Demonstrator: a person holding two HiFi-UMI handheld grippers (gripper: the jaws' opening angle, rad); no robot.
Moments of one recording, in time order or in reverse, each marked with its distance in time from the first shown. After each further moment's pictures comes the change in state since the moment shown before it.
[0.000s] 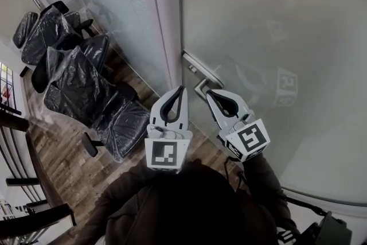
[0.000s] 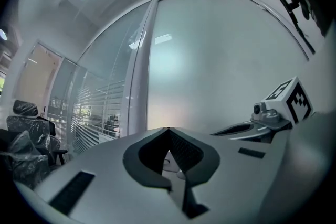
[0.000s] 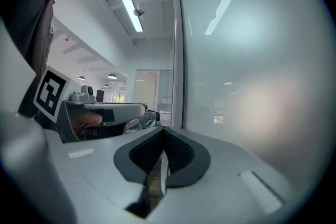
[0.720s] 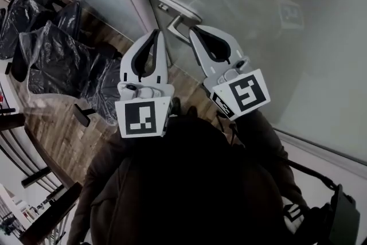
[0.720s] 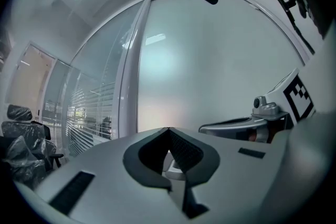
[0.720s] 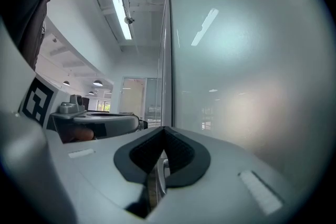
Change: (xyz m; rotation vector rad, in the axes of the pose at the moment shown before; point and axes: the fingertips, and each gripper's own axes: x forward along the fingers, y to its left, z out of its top) left arm -0.002 -0.019 -0.004 0.044 0.038 -0.051; right arm -0.019 -0.010 0.018 0.034 -0.104 -0.150
